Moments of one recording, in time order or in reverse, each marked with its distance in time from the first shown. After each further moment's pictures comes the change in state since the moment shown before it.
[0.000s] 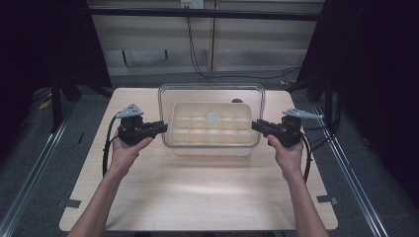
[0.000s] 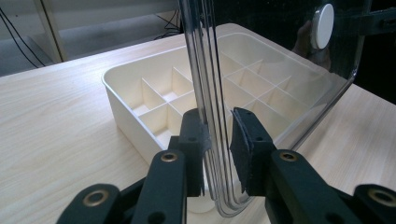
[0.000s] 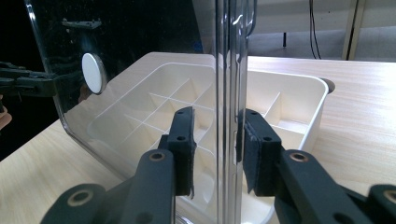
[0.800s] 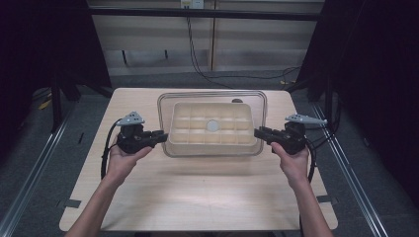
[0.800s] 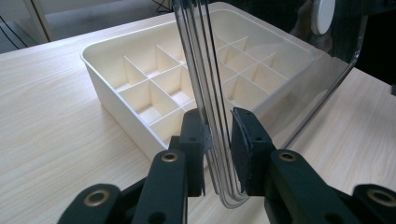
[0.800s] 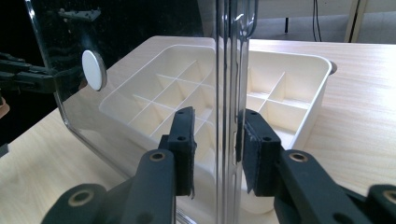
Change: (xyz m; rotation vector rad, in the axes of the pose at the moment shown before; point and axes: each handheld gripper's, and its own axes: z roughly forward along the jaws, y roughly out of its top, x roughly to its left) left arm -0.019 -0.009 -0.013 0.070 -0.019 0.022; right arm 0.013 -0.006 -0.021 0.061 -0.002 -0.008
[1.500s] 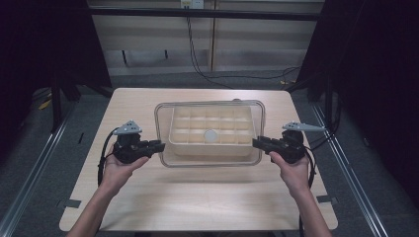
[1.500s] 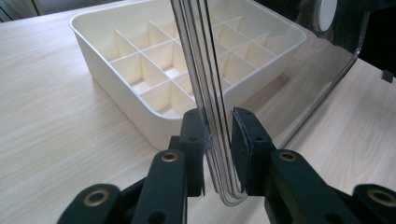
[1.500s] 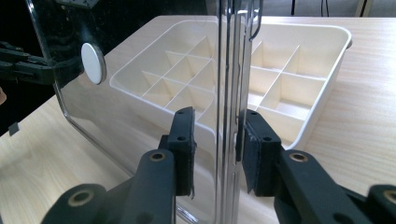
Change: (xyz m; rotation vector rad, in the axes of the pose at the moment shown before) left arm -0.012 -0.019 -0.013 0.052 -0.006 -0.023; right arm 0.015 -0.015 -0.007 0.066 0.007 -0.001
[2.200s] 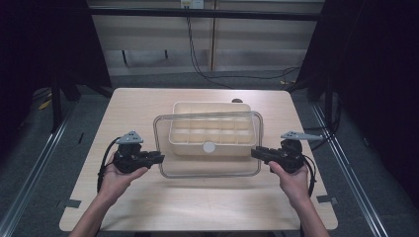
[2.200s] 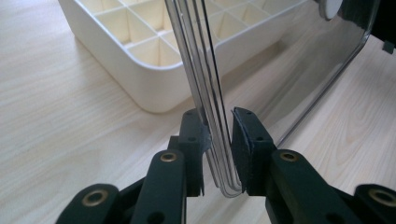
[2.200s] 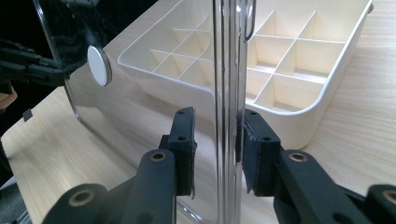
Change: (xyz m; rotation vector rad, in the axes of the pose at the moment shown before) left arm -0.006 -0.023 0.003 0.078 -0.013 -0.024; right arm 0.006 -0.021 -0.002 0.046 0.026 0.043
